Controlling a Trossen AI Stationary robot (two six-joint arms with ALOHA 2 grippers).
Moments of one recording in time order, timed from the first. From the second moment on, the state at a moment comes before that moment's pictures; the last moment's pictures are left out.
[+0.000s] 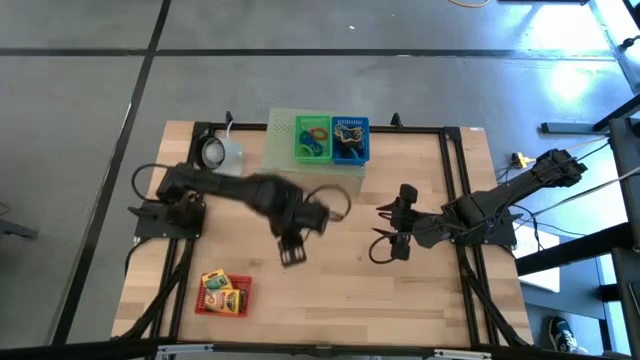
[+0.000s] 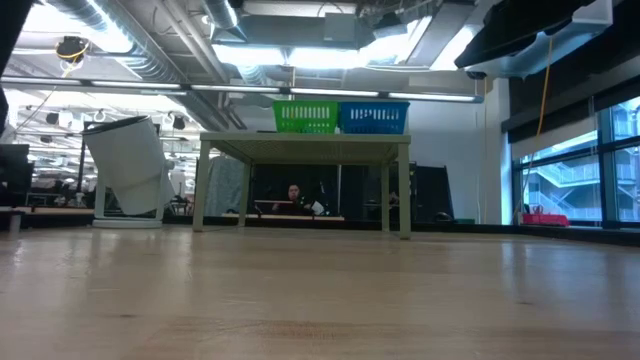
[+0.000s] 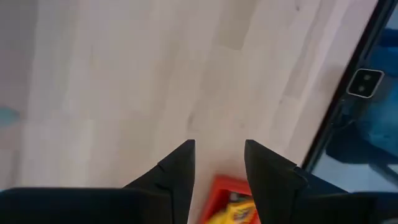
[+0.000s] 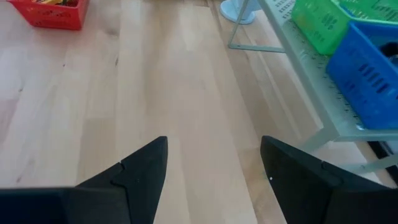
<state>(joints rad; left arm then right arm) -0.20 1.91 2.09 -1.57 0.08 -0.53 0.49 1.12 0.84 -0.48 0.61 0.28</state>
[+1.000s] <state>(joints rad) -0.64 2.20 2.08 -1.57 0.03 -1.46 0.49 1.12 0.84 -0.47 0.60 0.31</state>
